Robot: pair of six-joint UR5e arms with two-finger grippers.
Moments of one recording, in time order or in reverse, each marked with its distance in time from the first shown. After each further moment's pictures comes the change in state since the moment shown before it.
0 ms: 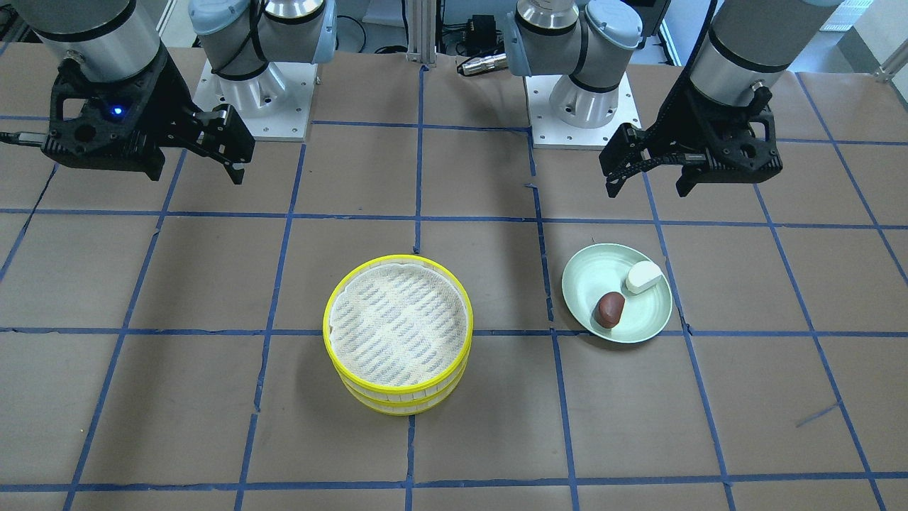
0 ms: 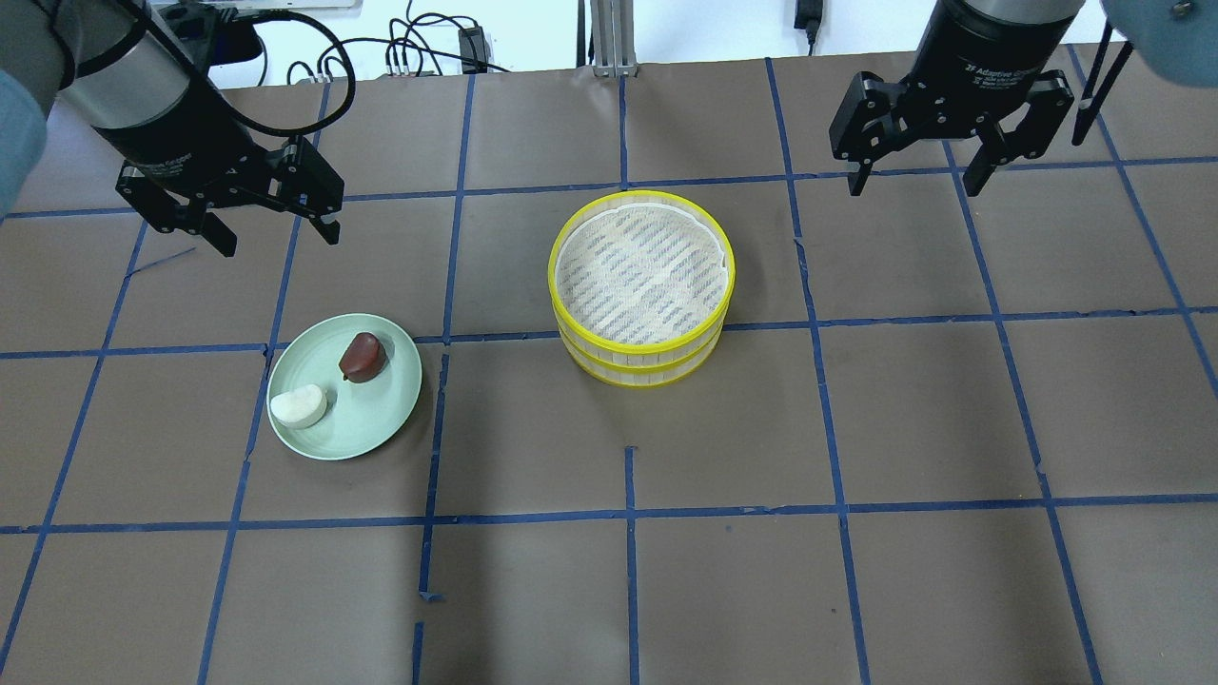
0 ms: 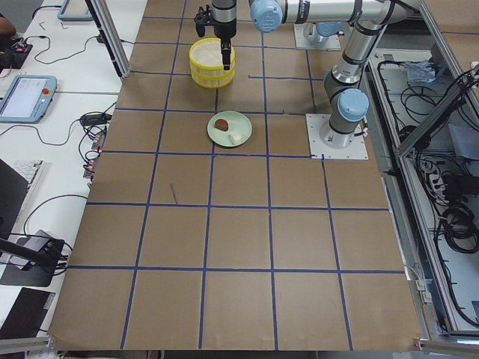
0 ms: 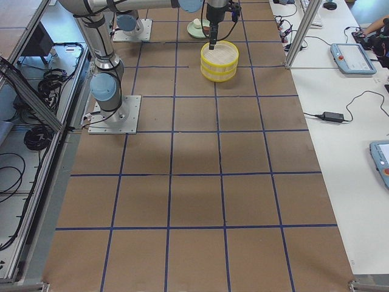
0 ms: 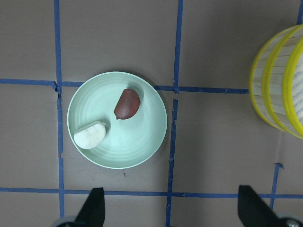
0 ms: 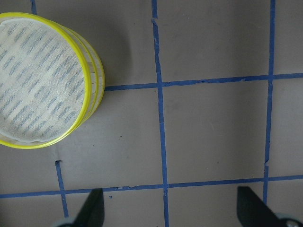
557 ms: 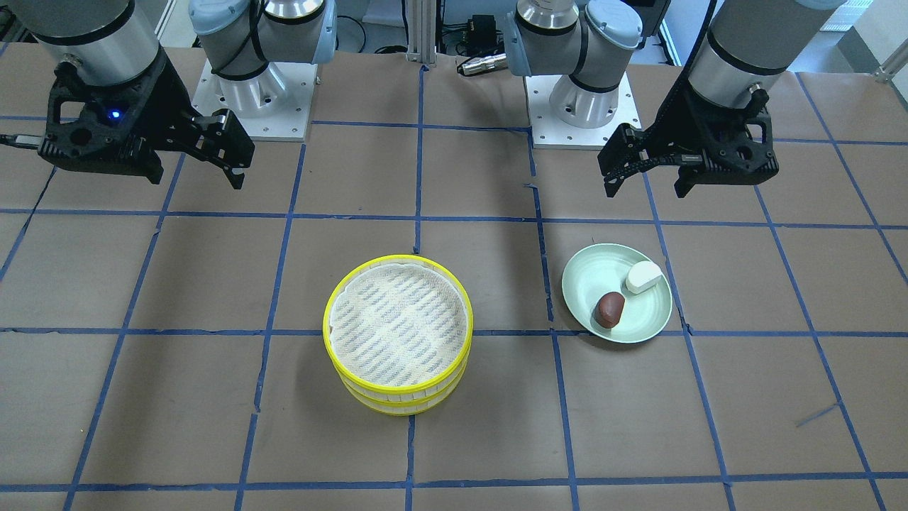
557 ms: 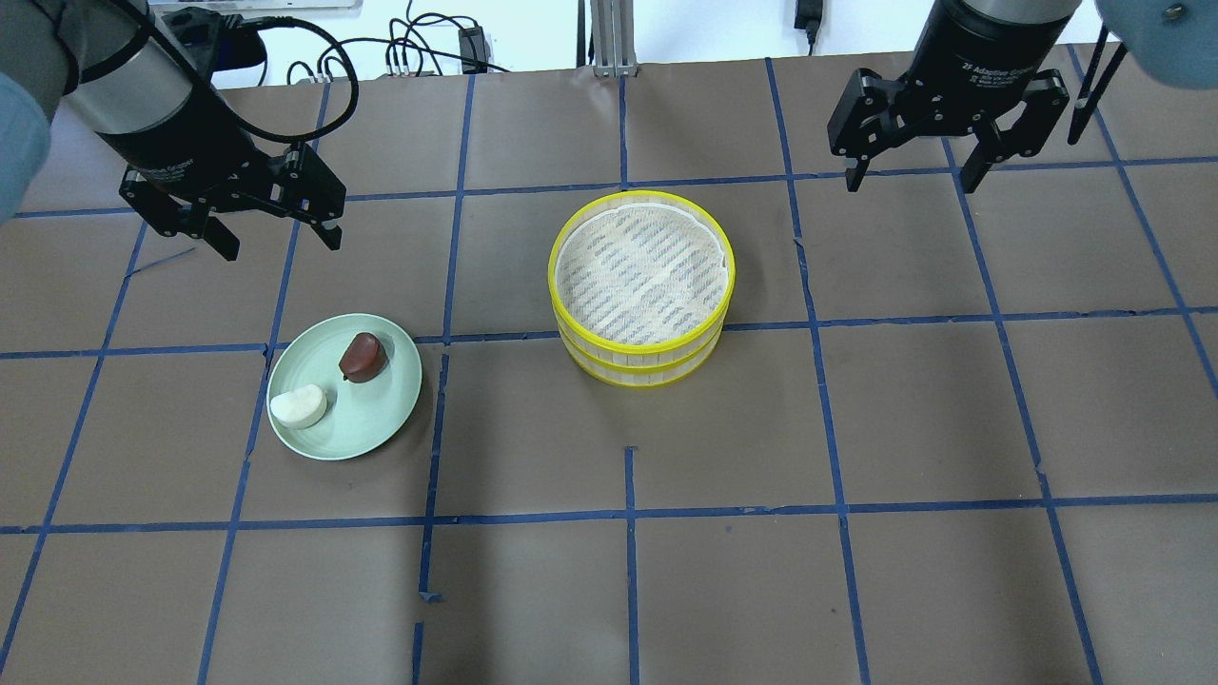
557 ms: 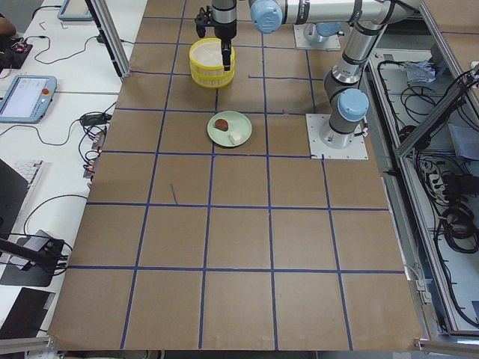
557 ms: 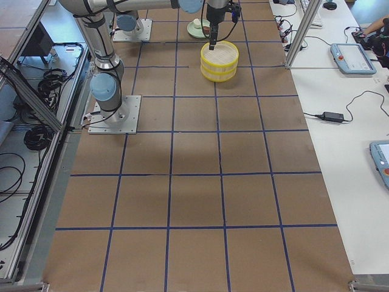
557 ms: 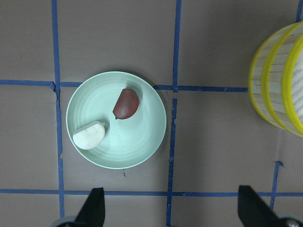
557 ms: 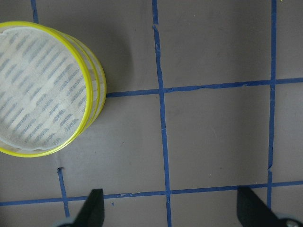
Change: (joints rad) left arm 0.001 0.003 -0.015 0.000 -0.003 0.025; right arm -0.002 0.019 -0.001 -0.032 0.005 0.014
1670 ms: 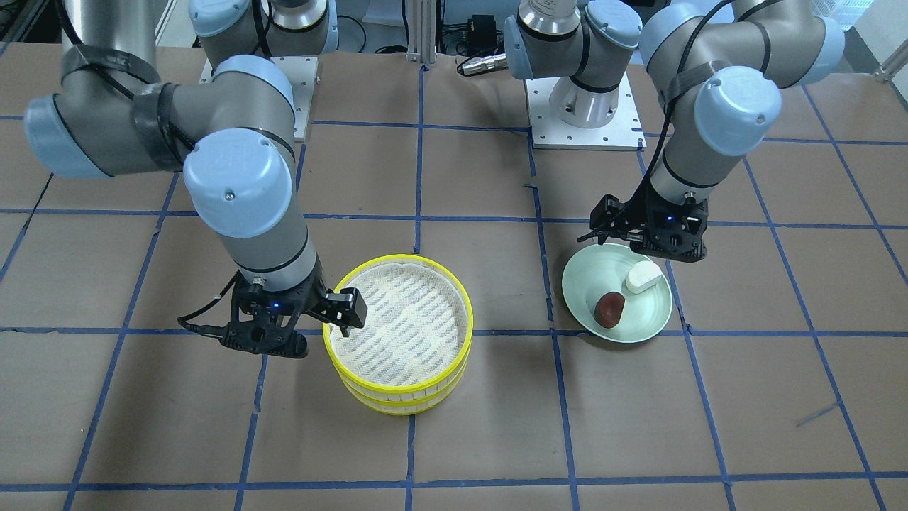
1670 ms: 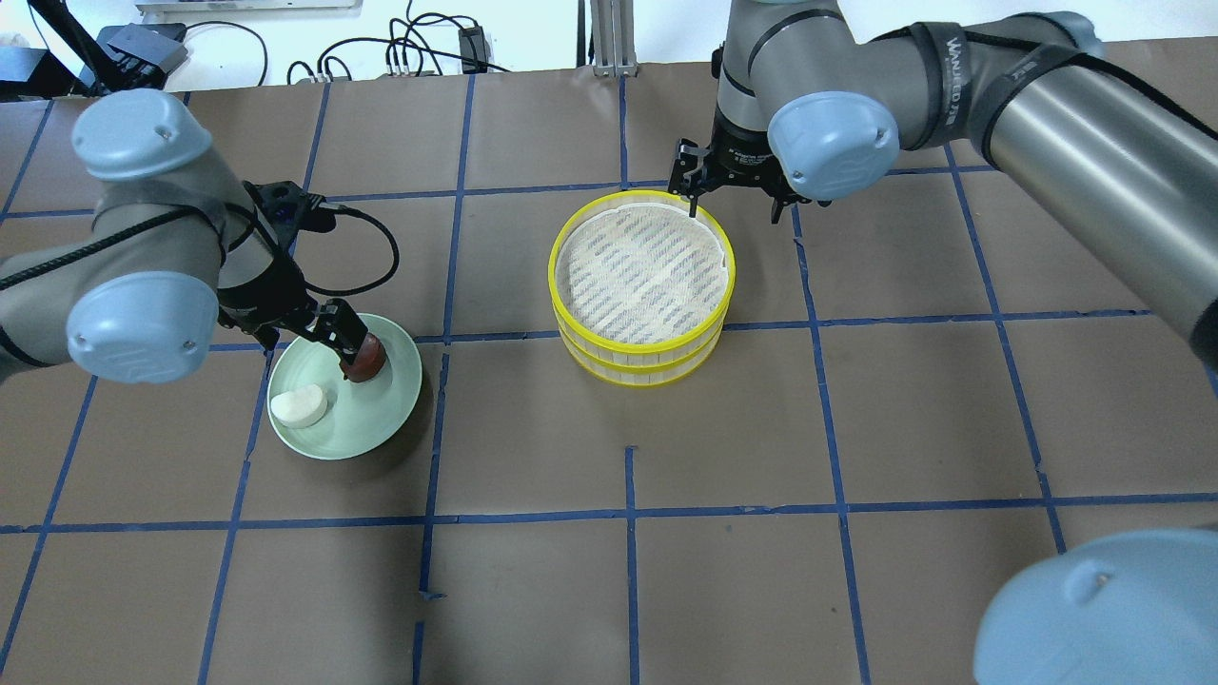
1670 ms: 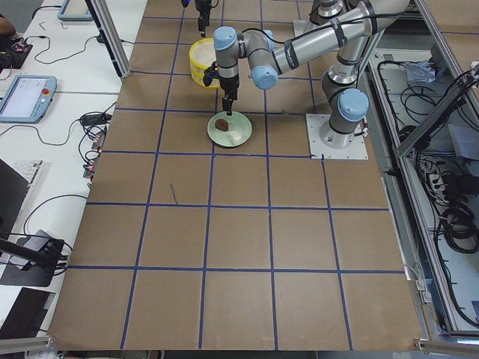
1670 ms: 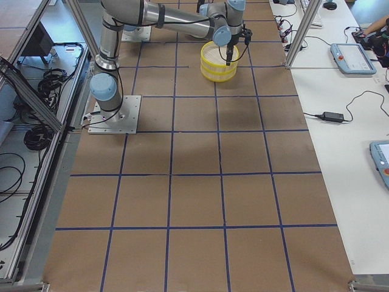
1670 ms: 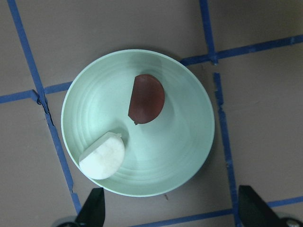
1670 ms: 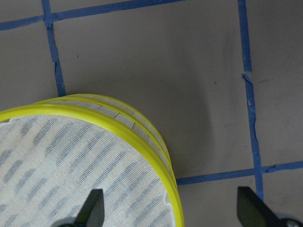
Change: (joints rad) left arm 0.061 -0.112 -0.397 0.469 0.147 0.350; right arm 0.185 0.344 0.070 -0.476 -0.003 0.242
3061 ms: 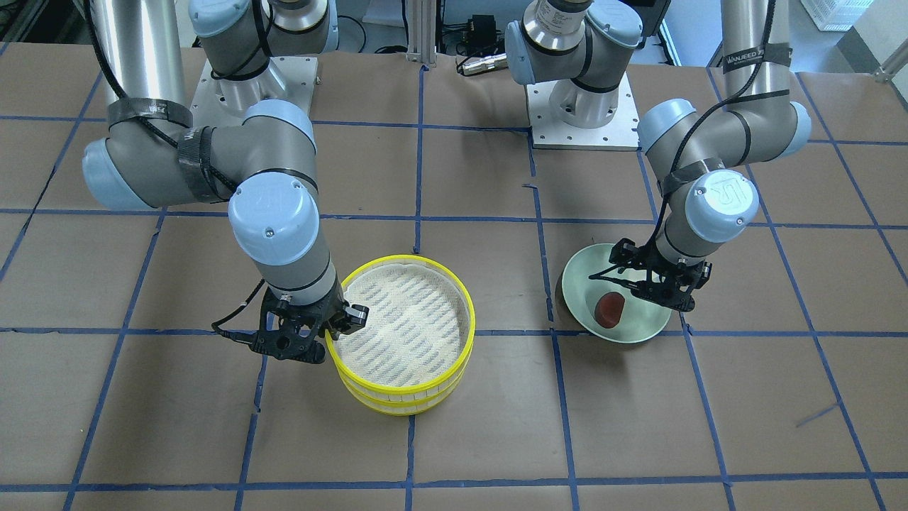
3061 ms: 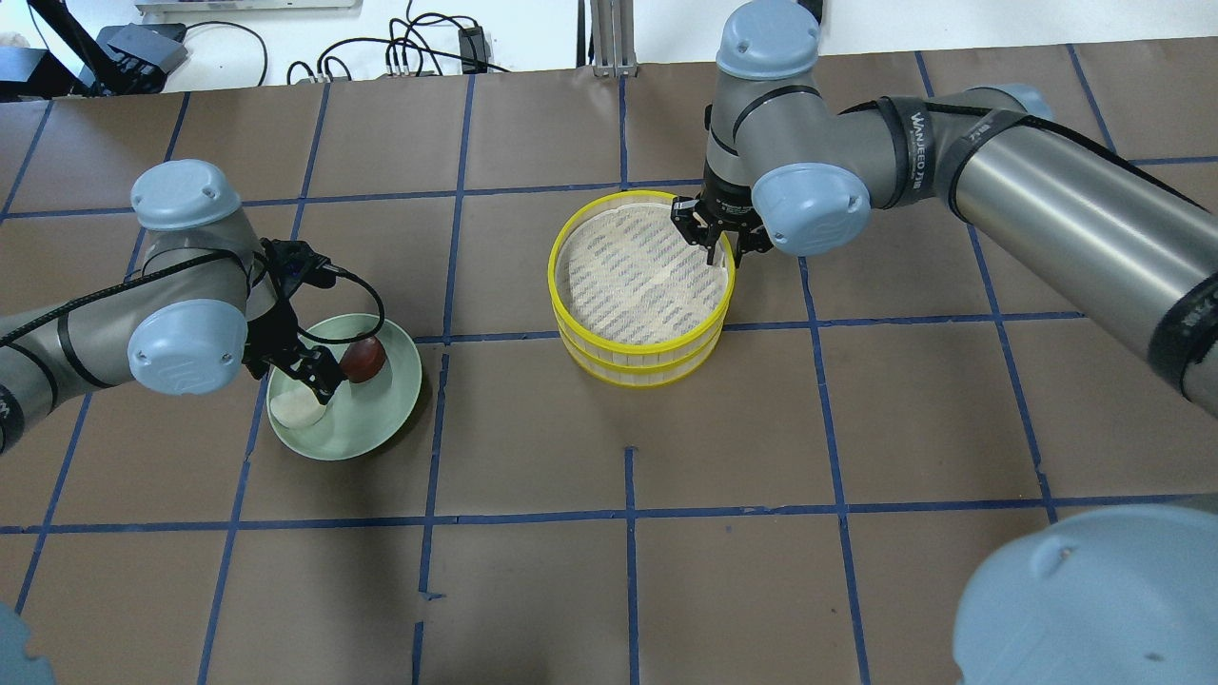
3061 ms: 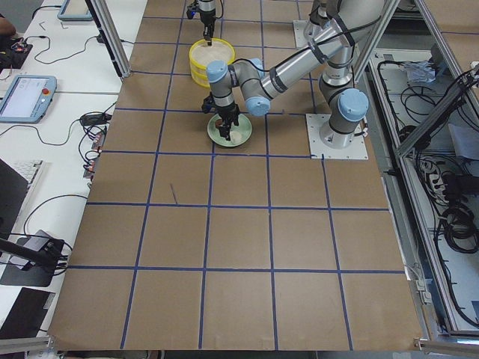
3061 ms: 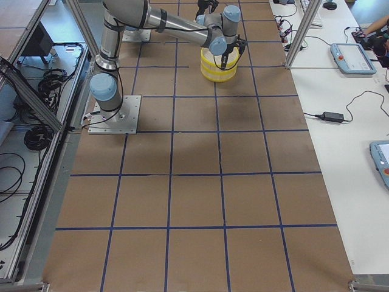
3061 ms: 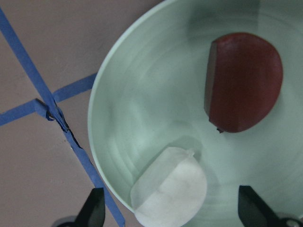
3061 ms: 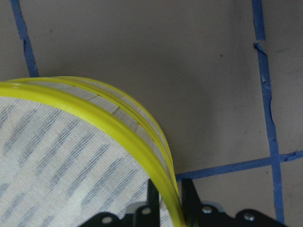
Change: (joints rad) left arm 0.080 -0.154 -0.034 0.103 0.068 0.182; right arm 0.004 0.006 0.094 -0.066 0.000 0.055
